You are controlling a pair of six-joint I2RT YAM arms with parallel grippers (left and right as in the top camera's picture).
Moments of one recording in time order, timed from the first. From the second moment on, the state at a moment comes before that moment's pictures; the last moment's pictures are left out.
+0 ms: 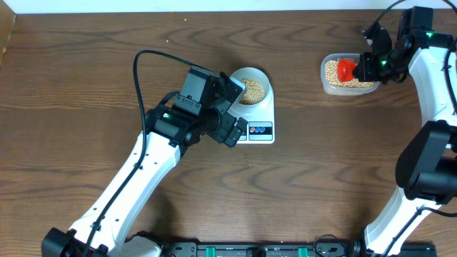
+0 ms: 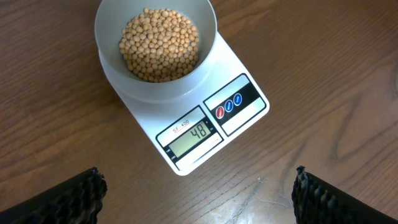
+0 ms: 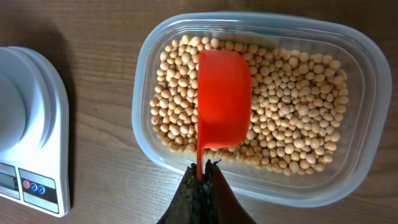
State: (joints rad) left arm -0.45 1.42 1.18 -0.74 0.20 0.15; right arm -0.17 2.03 1.76 -0.99 -0.37 -0.21
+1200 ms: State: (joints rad) left arm -0.45 1.42 1.18 -0.74 0.20 0.15; right arm -0.29 2.04 1.76 -0.98 -0.61 -0.21
